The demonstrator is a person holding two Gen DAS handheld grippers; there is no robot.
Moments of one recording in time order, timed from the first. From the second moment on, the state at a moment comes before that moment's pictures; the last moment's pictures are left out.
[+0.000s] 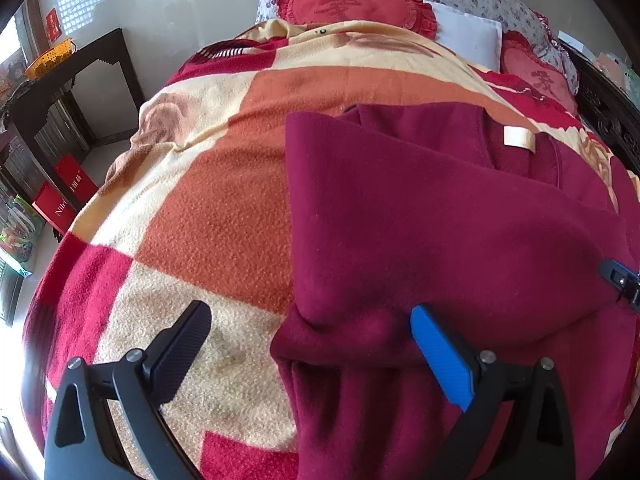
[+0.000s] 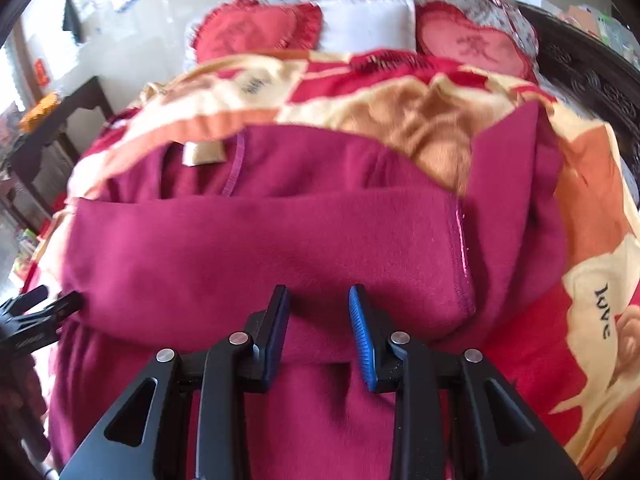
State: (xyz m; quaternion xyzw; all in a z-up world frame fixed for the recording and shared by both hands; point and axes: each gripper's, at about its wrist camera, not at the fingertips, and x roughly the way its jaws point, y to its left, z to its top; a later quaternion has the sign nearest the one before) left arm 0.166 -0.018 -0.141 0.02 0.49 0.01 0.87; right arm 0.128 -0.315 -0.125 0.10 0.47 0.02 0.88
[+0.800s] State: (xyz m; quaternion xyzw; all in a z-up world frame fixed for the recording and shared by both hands) left arm 0.111 -0.032 -0.082 0.03 0.45 -0.04 0.89; right arm 0.080 -0.311 -0.094 0.09 0.47 0.02 0.88
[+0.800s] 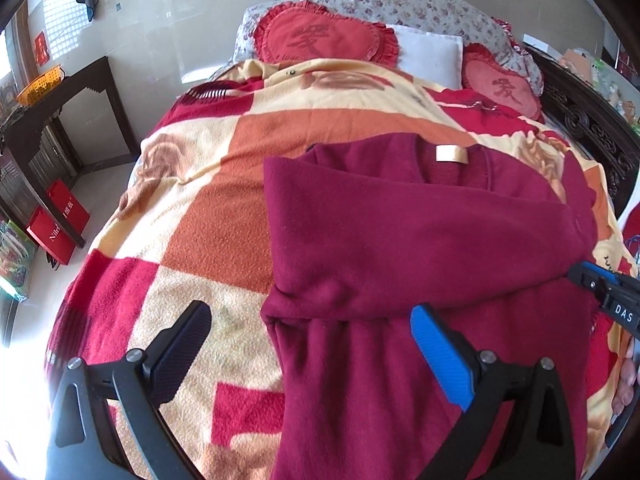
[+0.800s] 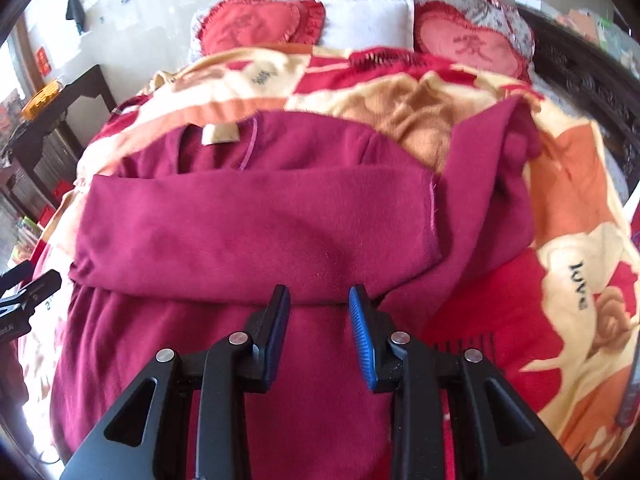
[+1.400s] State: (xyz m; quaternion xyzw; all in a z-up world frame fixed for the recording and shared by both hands) left arm 0.067 -0.055 -0.054 0.03 0.44 -0.07 0.90; right arm 0.027 -0.332 -0.068 0.11 0.44 0.01 0.89
